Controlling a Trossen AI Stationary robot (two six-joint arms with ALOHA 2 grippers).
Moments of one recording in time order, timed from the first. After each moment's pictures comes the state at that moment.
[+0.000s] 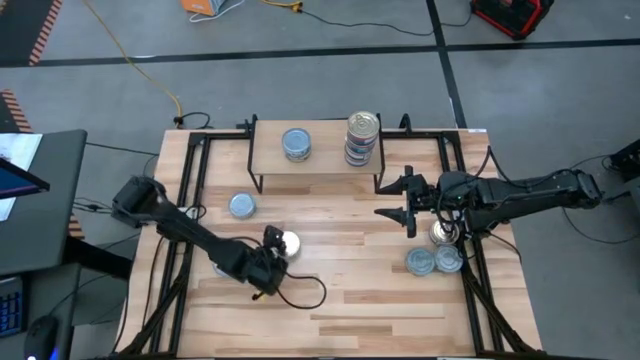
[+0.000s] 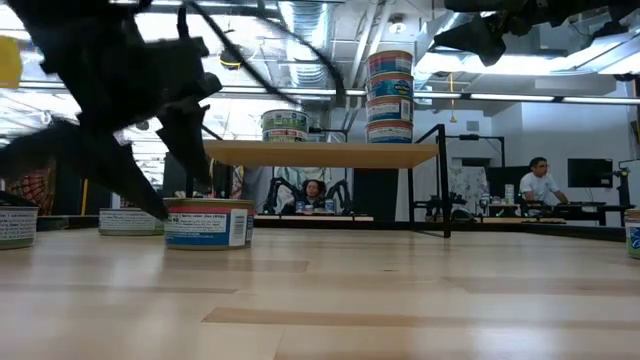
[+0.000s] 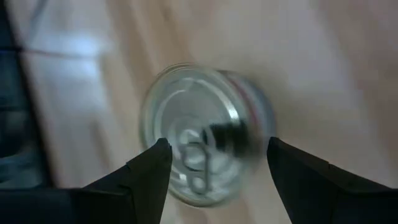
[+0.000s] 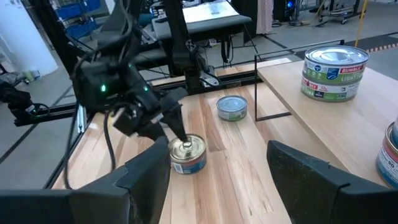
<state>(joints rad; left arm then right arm) -0.51 1.68 0.96 -0.53 -0.66 0.09 0.07 0.79 0.61 -0.01 0.13 0.18</state>
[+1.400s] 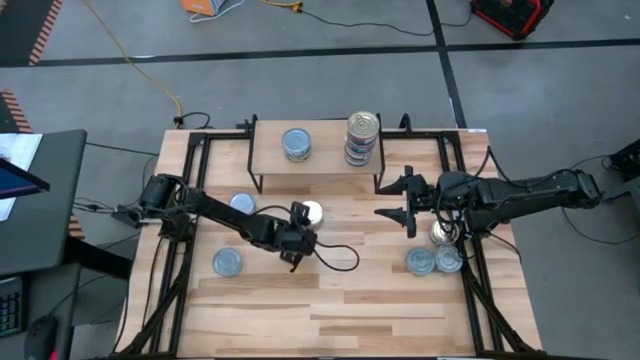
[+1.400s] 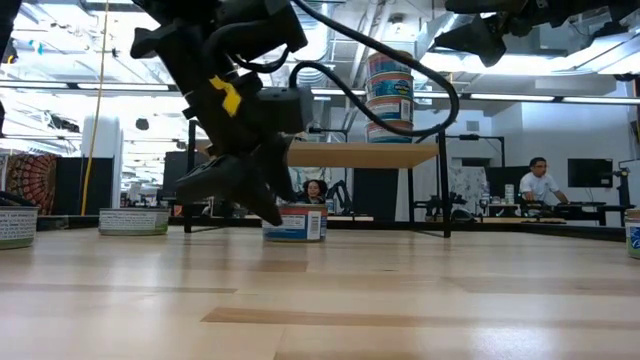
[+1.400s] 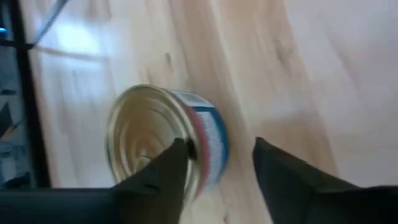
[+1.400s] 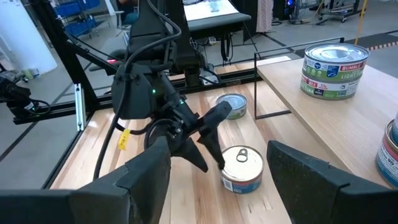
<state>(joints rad) -0.20 1.82 1.08 -0.31 -0.56 0.32 0.07 0.79 0.61 -0.01 0.13 0.18</state>
